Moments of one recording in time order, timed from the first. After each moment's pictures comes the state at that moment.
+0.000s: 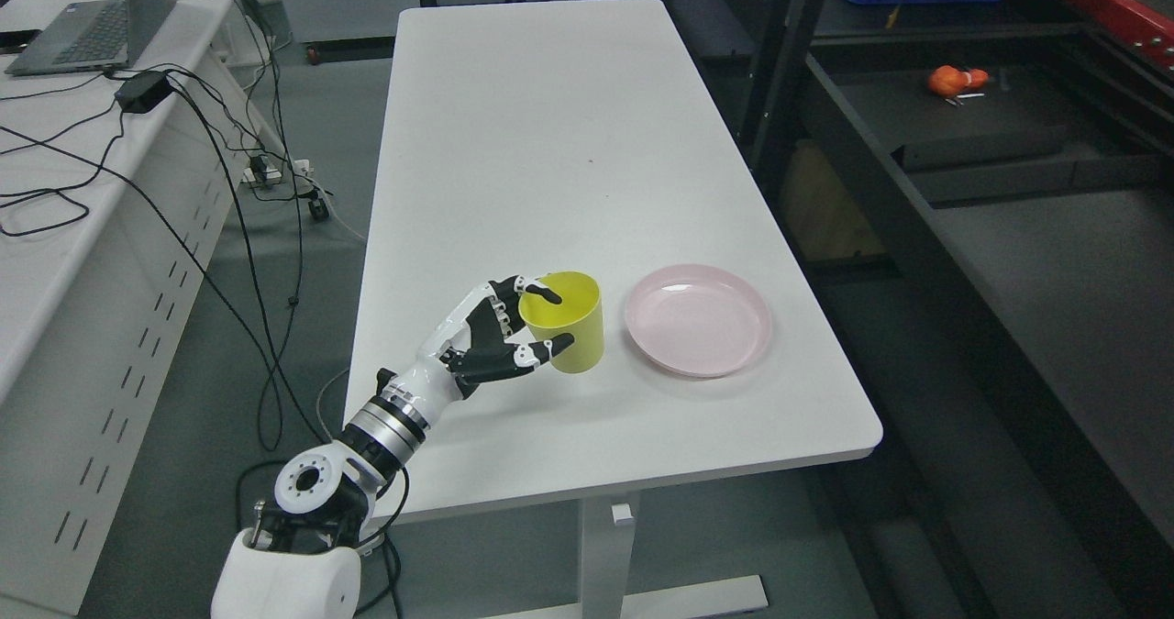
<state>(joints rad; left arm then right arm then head) -0.40 0.00 -0.09 -1.47 0.24 0.10 -0.50 0.00 0.00 0.00 -0.24 0.00 0.09 -0.12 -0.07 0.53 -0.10</state>
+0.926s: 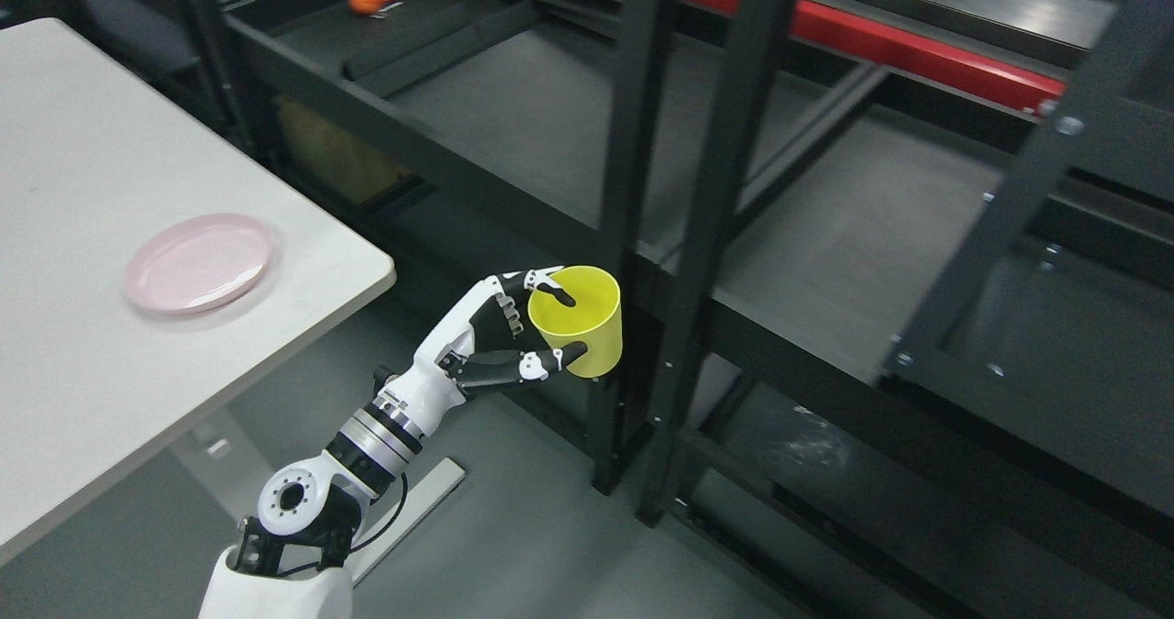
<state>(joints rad) -0.34 0.00 -0.10 -1.62 0.24 0.10 -0.55 0.00 0.00 0.00 -0.24 0.00 0.09 -0.12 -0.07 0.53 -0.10</state>
